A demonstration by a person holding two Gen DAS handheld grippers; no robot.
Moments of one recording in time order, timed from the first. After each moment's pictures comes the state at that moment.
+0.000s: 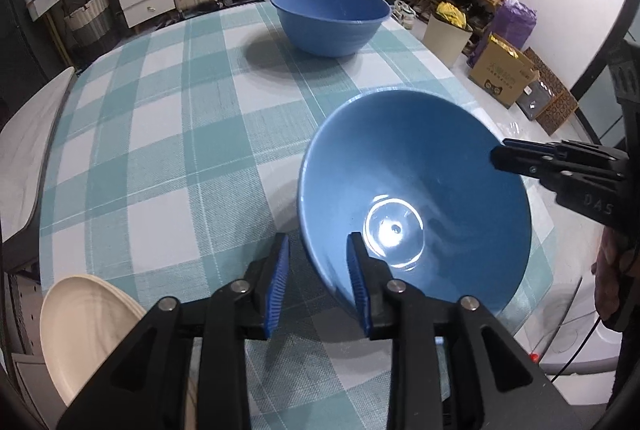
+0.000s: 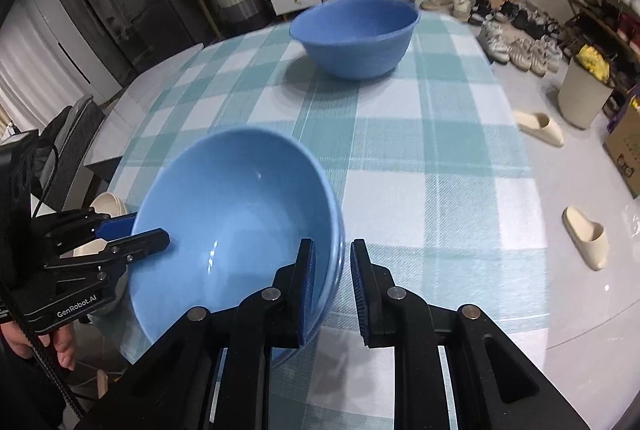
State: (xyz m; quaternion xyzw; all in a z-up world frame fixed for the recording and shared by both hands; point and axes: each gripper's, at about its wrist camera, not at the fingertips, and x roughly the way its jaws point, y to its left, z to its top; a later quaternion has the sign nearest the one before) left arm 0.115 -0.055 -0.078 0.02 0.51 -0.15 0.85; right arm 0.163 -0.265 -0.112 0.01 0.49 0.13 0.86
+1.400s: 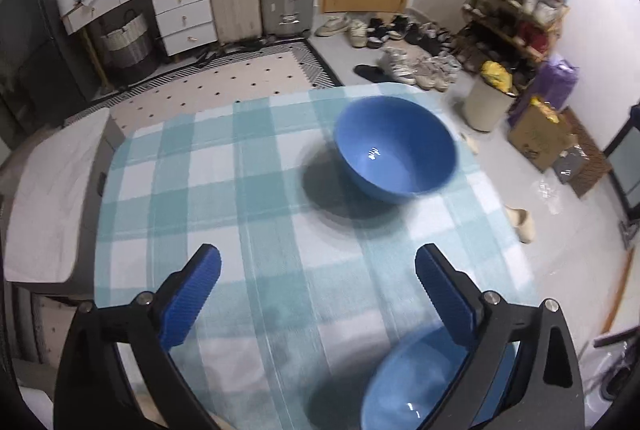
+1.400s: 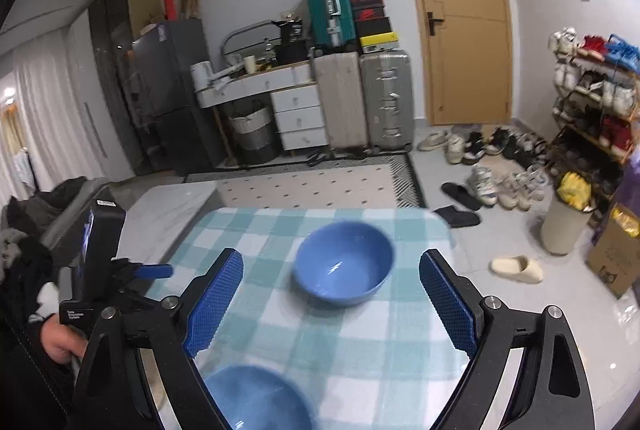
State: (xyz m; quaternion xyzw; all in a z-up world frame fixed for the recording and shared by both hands) left arm 0.262 -0.043 0.005 0.01 0.47 -0.08 0.88; right arm 0.236 -0.284 0.088 0.01 0.28 0.14 0.95
